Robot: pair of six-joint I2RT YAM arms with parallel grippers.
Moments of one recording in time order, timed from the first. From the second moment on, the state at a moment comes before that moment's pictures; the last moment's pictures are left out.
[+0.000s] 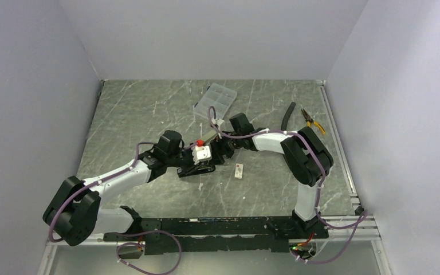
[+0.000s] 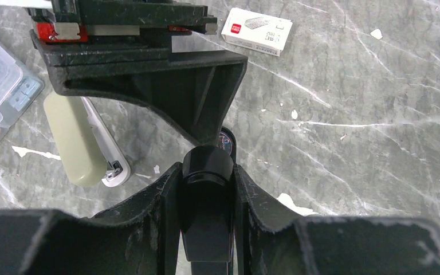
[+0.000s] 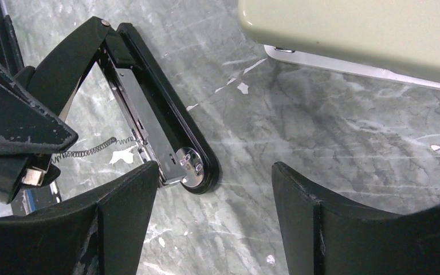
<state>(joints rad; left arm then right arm) -0.62 1.26 0.62 0.02 0.53 0.56 0.58 1.89 1.04 -0.02 -0.74 -0.03</state>
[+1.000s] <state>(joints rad) -0.51 1.25 0.59 0.11 0.67 0.48 0.67 1.83 1.03 -0.10 -0.44 -0.08</state>
